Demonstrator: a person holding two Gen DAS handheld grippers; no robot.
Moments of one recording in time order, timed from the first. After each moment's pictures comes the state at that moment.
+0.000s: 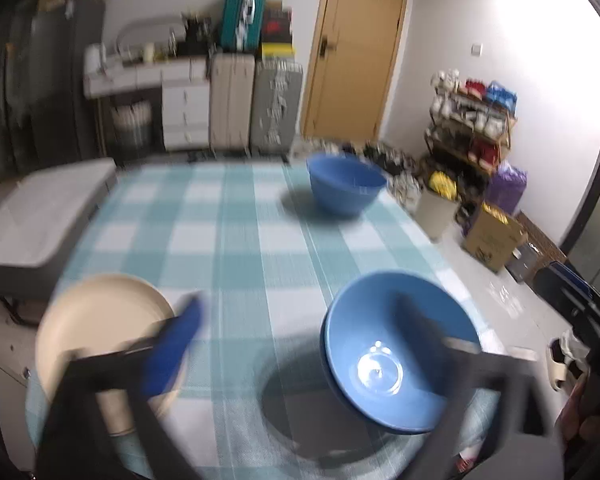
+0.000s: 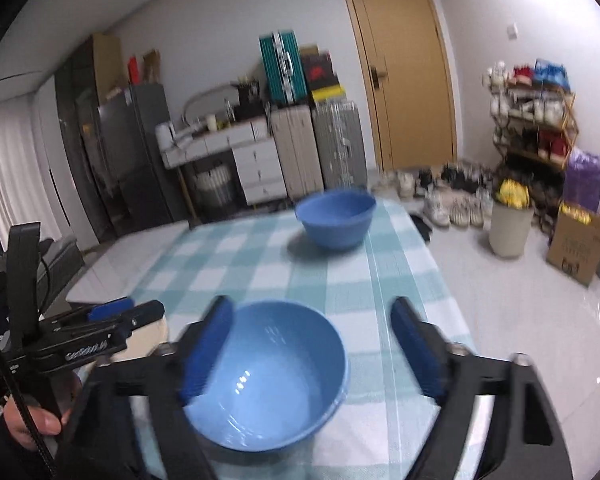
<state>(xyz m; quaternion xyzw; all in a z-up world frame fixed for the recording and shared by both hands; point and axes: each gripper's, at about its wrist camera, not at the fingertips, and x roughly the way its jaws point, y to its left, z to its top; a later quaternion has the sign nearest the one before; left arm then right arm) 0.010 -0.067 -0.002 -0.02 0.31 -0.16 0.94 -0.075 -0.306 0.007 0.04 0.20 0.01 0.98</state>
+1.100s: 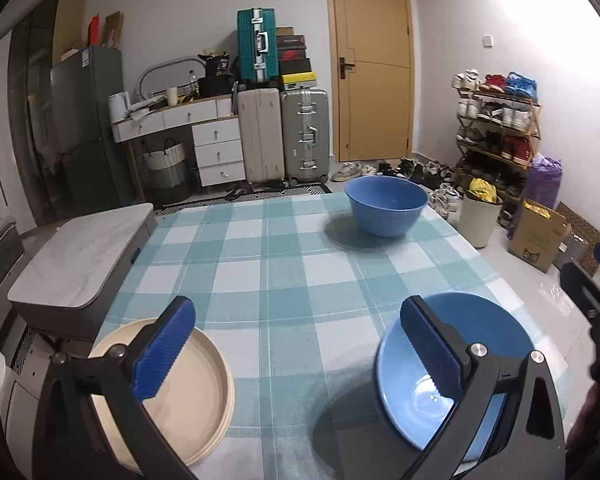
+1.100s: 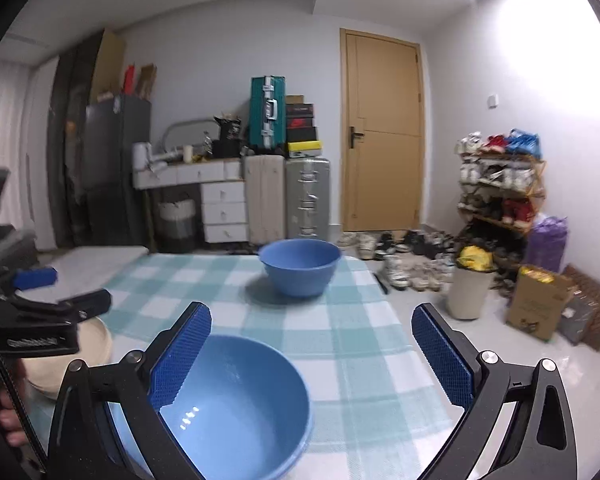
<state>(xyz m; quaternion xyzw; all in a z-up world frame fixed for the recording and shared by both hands) 0.032 -0.074 -0.010 0.04 0.27 -0.09 0.96 -0.060 -0.297 -0.017 -0.02 0.11 -0.05 0.99</state>
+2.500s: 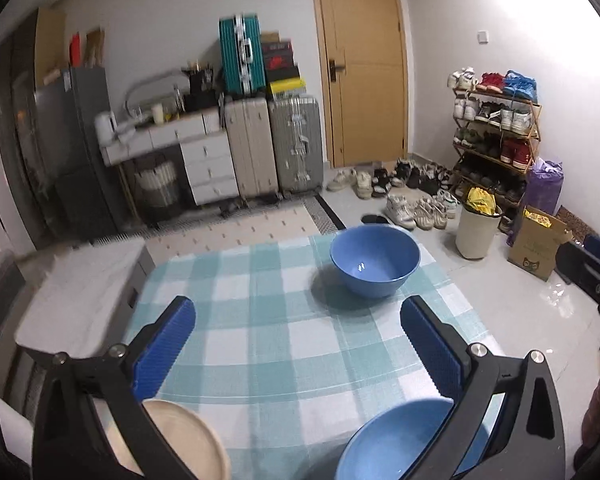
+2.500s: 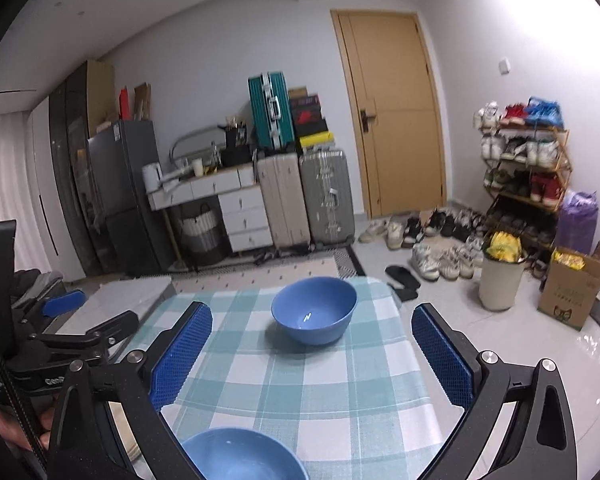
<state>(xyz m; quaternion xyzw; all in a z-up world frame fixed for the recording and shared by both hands) 0.115 -0.129 0.081 0.06 0.29 -0.11 0.95 0.005 -0.344 0.112 0.04 0.15 -0.01 0.99</state>
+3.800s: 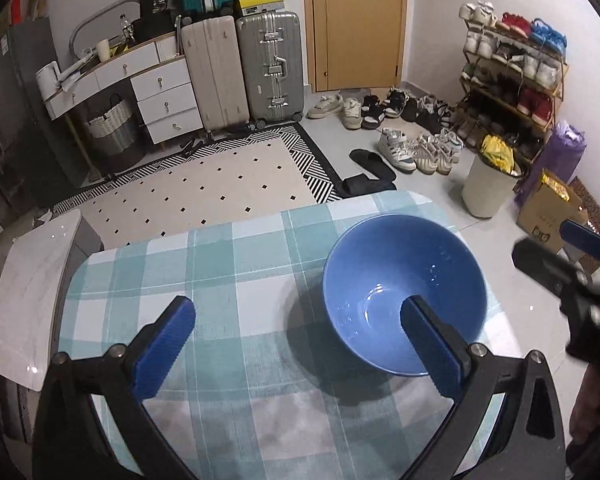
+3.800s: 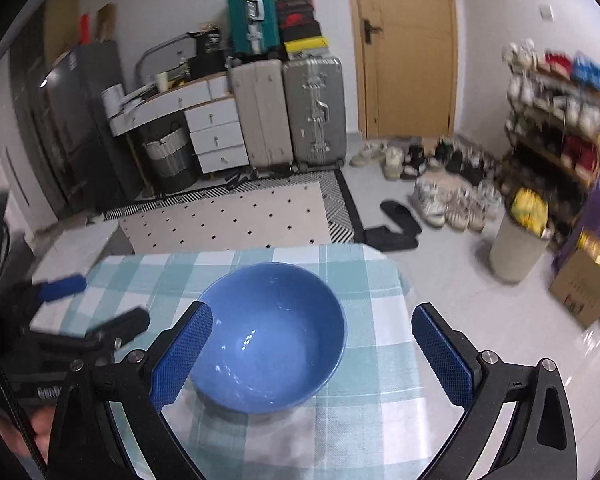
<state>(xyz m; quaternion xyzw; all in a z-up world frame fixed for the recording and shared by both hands) 0.352 -0.206 0.003 0.08 0.42 -0.13 0.89 0.343 -0.403 0.055 0.03 0.33 -0.03 0.94</state>
